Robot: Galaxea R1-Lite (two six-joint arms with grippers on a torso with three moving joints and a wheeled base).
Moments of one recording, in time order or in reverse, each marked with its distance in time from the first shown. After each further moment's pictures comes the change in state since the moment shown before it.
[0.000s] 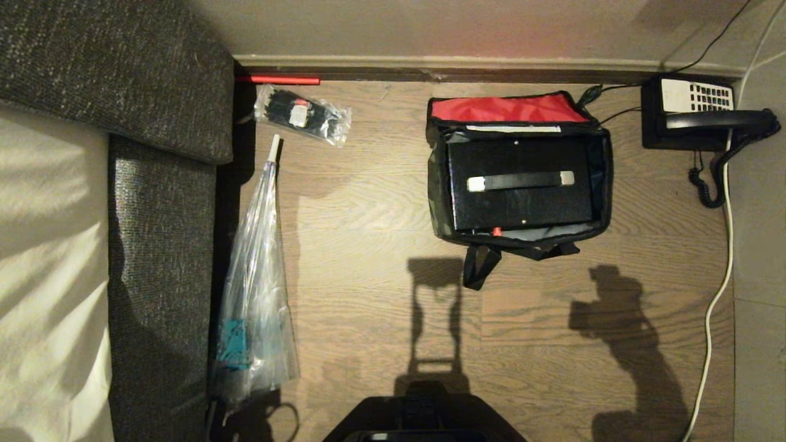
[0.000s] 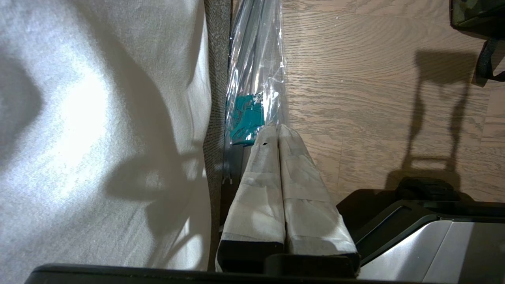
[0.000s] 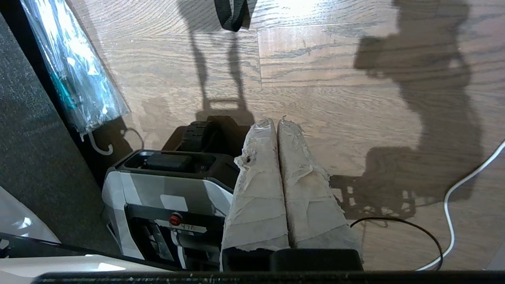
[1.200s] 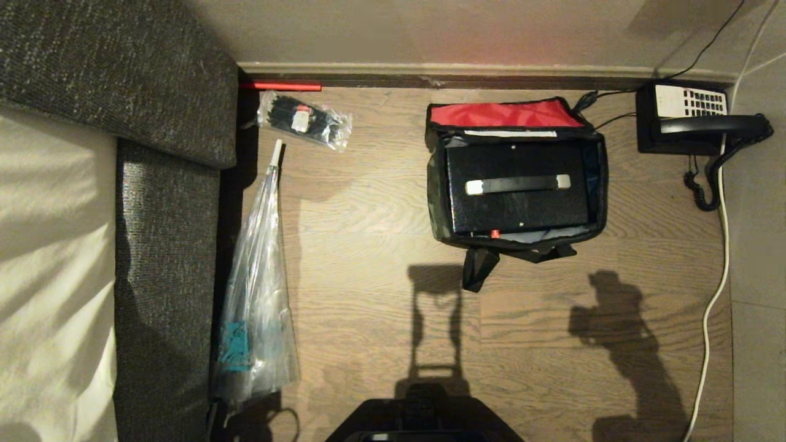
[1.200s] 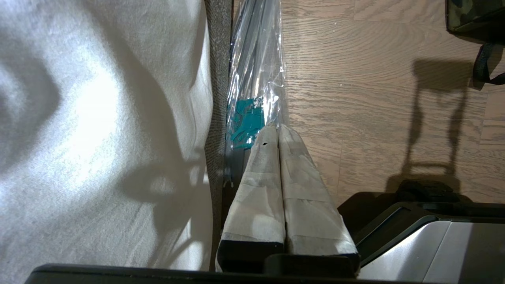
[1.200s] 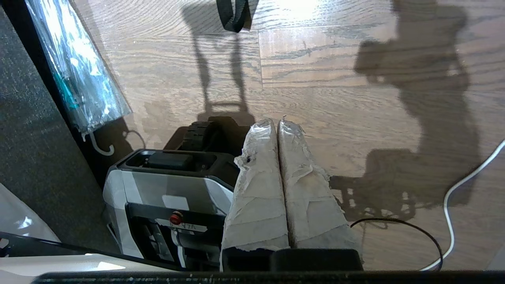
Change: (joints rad) left arm 0.000 0.000 0.000 -0.003 0.000 0.005; right arm 0.000 -0.001 0.004 0.001 0.000 0.000
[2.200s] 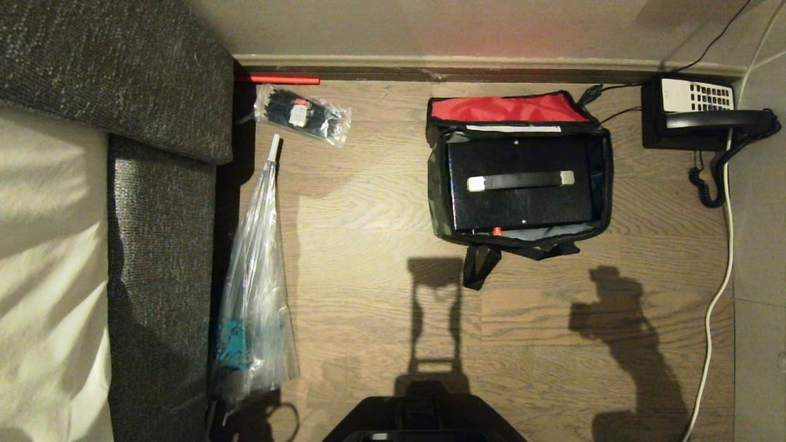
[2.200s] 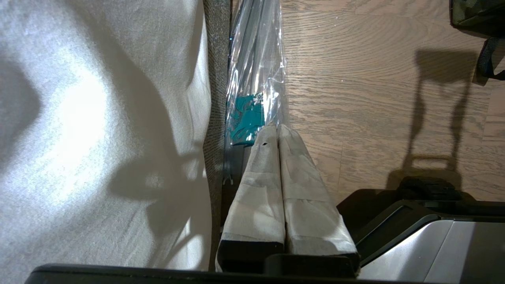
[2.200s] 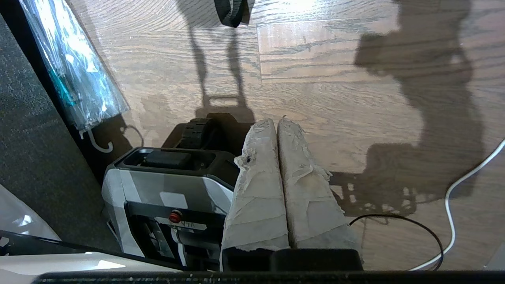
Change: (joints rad) left arm 0.000 0.000 0.000 0.001 -0.001 0.001; right arm 0.000 -0.001 0.006 0.001 0.002 0.001
